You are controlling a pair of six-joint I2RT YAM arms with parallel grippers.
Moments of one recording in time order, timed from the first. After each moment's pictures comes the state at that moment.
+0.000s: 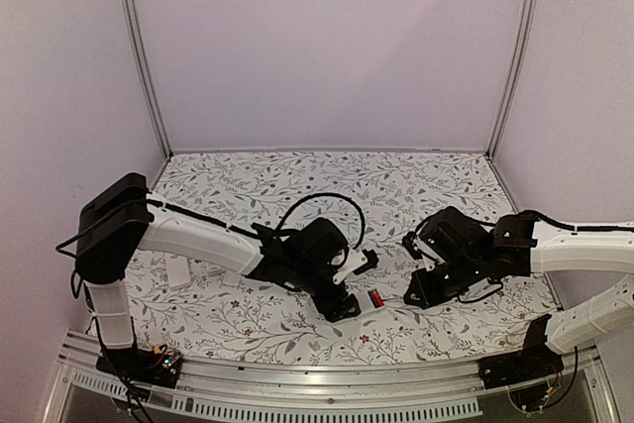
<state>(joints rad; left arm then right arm) -1.13 1.95 1.16 -0.16 0.16 -0.05 1.01 1.23 0.78 -0.65 -0.04 0.66</state>
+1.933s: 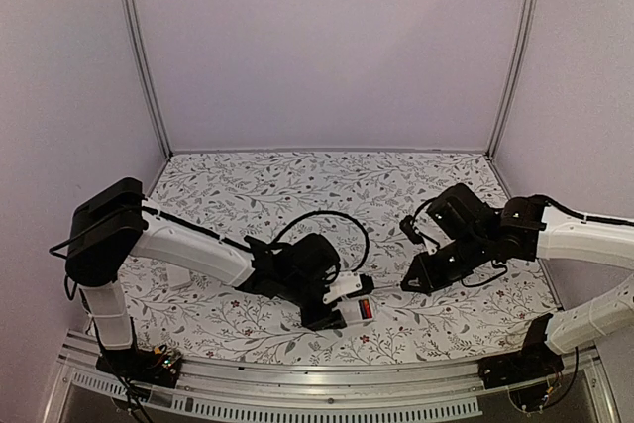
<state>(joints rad) -1.16 1.90 1.05 -0.12 0.15 0.21 0.93 1.21 0.86 -0.69 -0.16 0.56</state>
